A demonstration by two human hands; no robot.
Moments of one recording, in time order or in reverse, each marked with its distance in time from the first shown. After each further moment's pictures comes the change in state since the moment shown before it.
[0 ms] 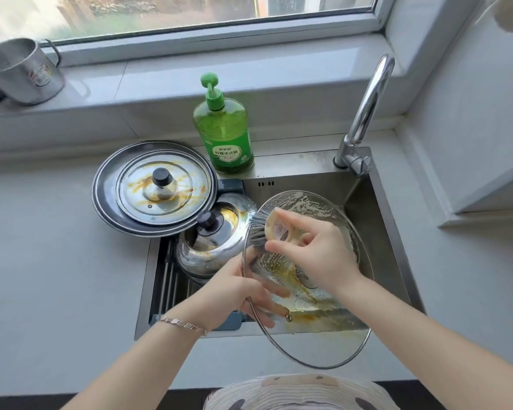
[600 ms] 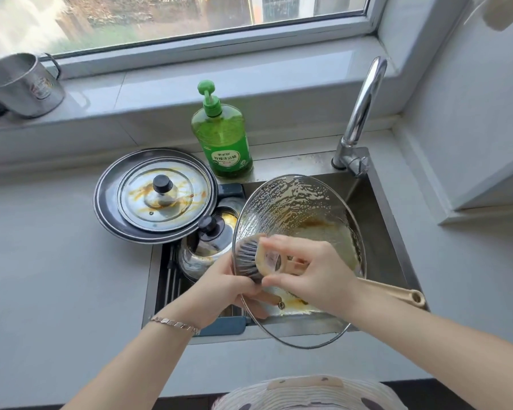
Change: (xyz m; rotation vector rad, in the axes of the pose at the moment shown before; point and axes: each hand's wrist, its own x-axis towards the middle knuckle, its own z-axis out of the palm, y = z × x) left_hand -0.003 0.004 -0.013 -0.019 0.033 0.092; right_hand -0.017 0.004 0.001 -0.112 -0.202 -0.181
